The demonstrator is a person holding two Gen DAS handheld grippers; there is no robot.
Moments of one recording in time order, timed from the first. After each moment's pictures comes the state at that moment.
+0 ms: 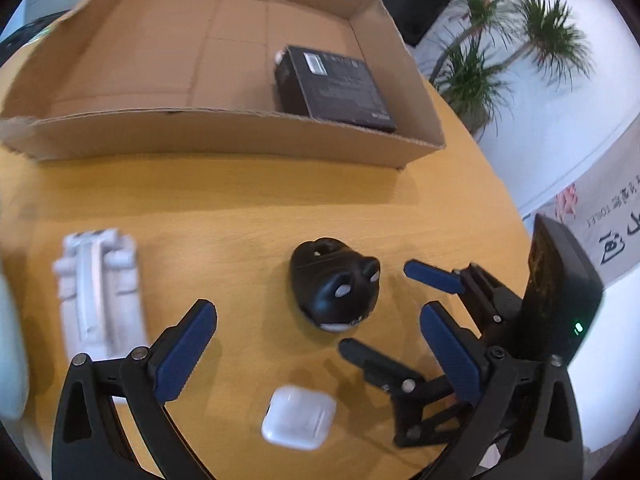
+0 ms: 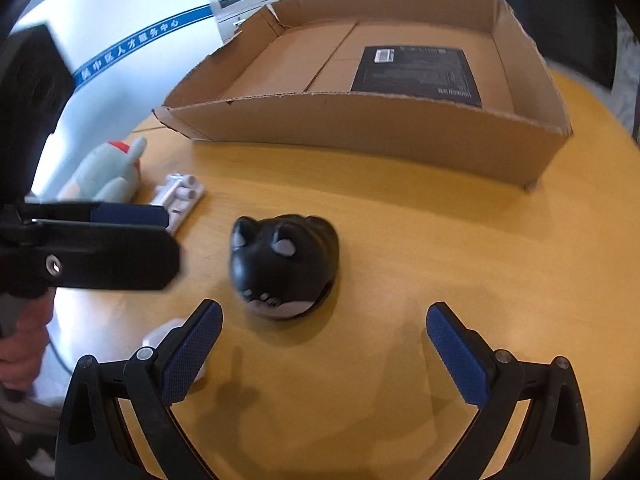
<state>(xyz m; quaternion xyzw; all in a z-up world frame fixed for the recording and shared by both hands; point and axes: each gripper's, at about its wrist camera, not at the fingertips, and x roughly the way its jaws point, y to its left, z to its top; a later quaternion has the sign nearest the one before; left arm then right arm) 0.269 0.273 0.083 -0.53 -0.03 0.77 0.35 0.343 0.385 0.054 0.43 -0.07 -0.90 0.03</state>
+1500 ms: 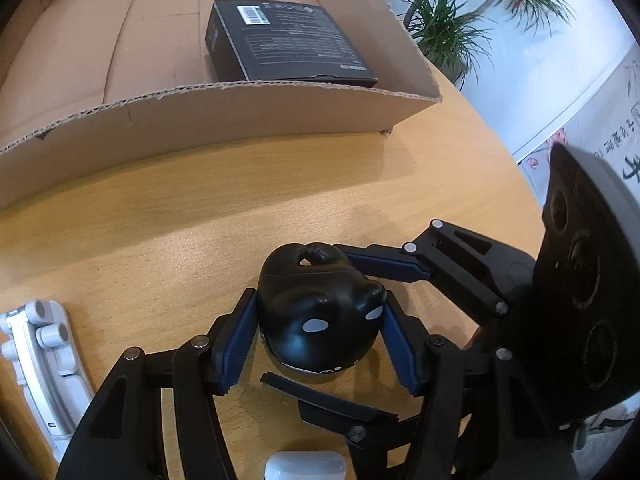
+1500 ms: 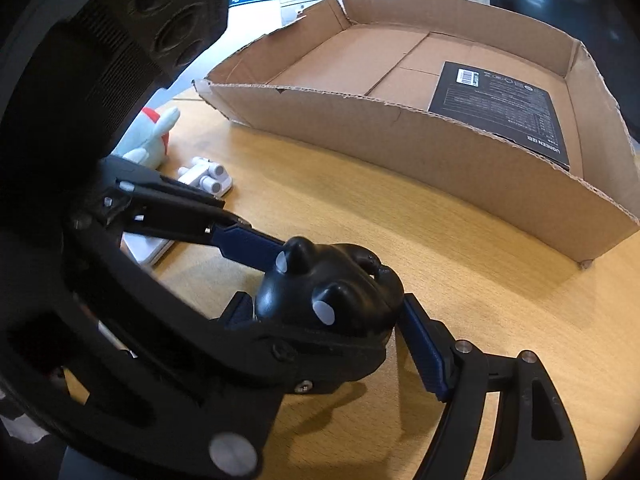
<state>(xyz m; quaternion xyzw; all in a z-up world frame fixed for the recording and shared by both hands) 0.257 0.298 0.061 -0.53 0.04 0.74 0.41 0.314 0.374 0.050 0.43 -0.01 -0.90 0.11</state>
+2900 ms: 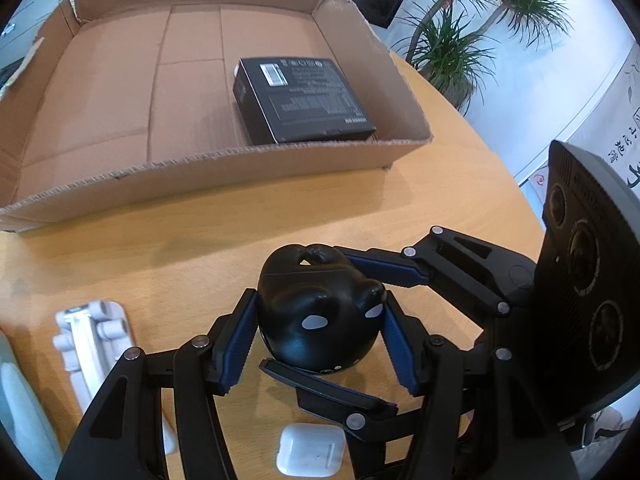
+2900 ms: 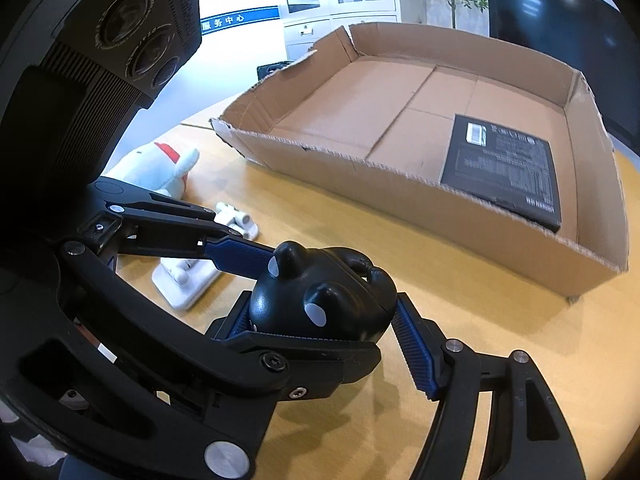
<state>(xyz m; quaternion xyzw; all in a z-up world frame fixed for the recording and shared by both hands) 0.257 0.289 0.098 -0.50 0.03 0.77 0.39 0.303 0.354 0.087 0.40 -0.01 -0.91 0.11</state>
